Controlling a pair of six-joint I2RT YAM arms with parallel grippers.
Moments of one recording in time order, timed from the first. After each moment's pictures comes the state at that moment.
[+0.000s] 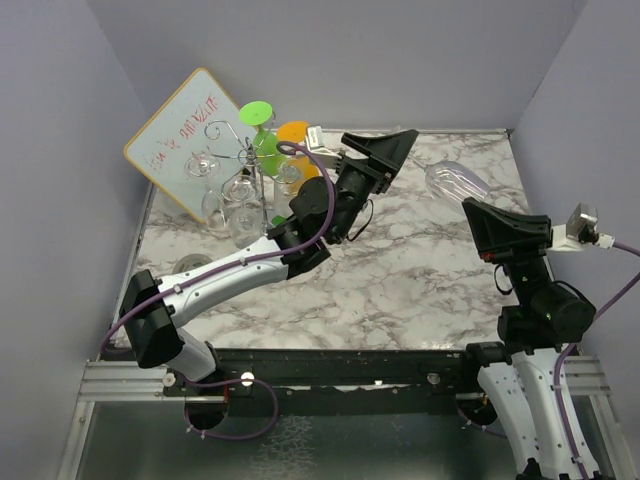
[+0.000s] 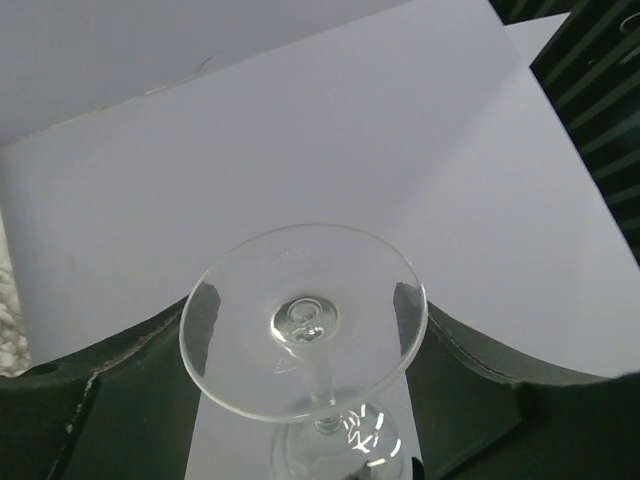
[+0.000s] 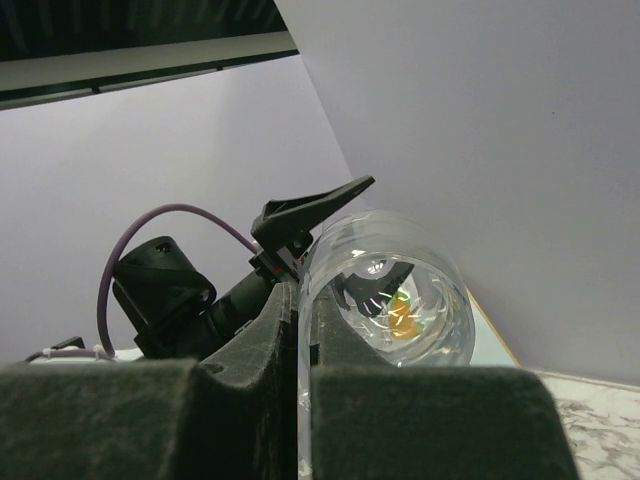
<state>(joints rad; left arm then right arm) -1.04 1.51 1.36 0.50 -0.46 -1.21 0.06 0.45 0.55 0.75 -0.44 0.96</state>
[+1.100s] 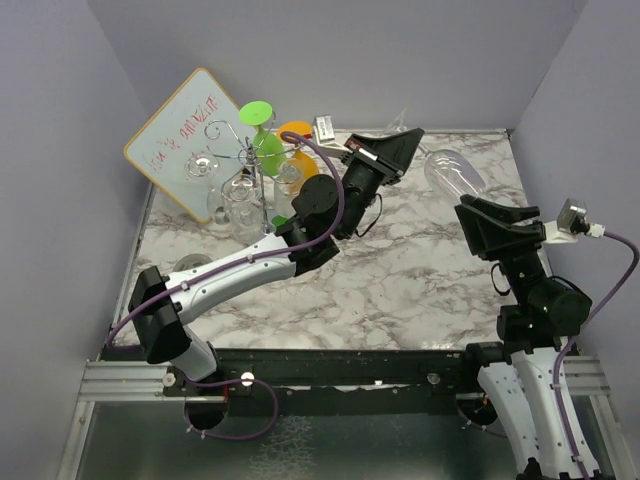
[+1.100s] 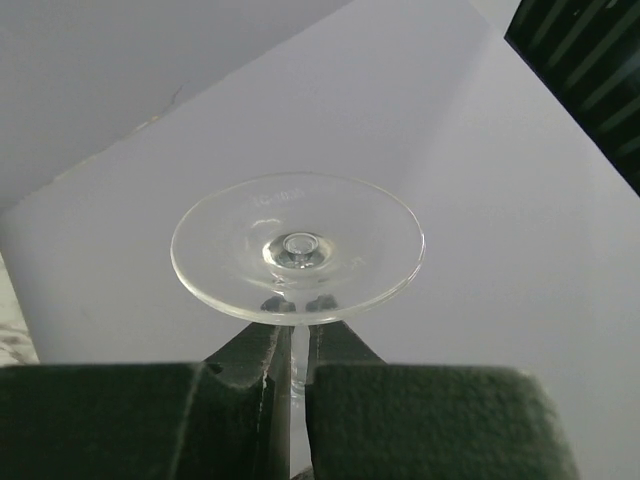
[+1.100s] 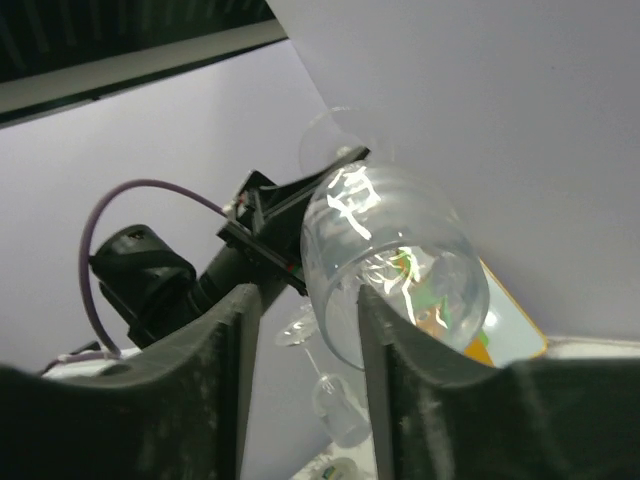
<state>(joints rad) -1.06 1.56 1.44 0.58 -0.45 -1.03 0.06 0.47 0.54 0.72 -0.44 1.03</state>
